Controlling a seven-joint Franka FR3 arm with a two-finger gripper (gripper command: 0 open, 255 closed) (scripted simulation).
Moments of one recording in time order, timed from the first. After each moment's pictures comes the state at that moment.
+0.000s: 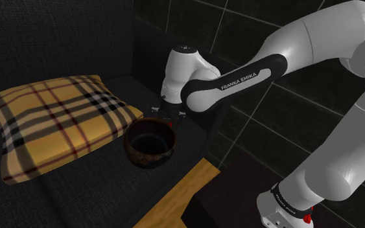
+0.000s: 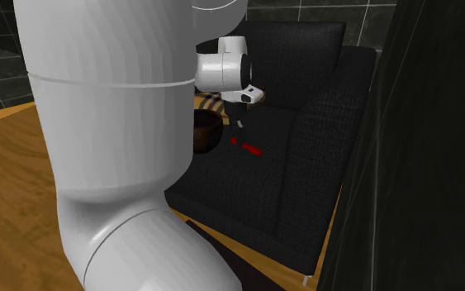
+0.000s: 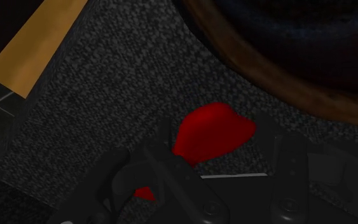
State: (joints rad) arm -0.03 0.14 0.52 -2.19 -0.17 2.36 1.26
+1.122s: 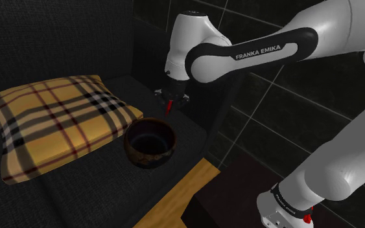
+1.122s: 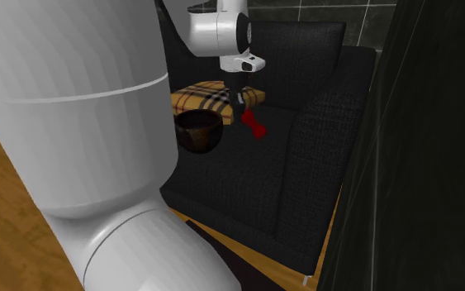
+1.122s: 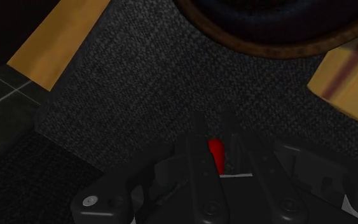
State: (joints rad) arm -0.05 0.01 0.53 -2.09 -0.06 2.15 1.18
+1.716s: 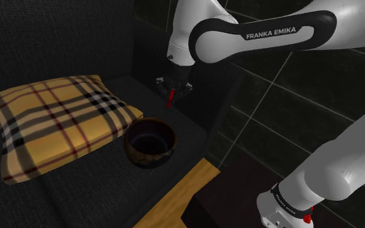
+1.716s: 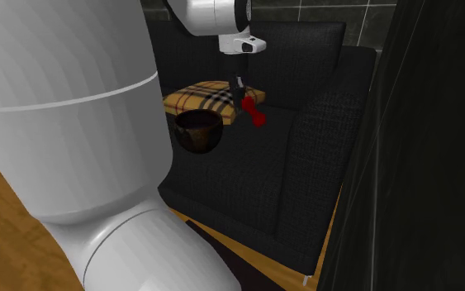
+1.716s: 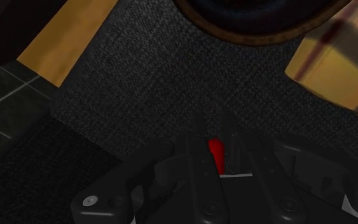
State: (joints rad) arm -0.05 -0.03 0.53 -2.01 -0.04 2.03 1.16
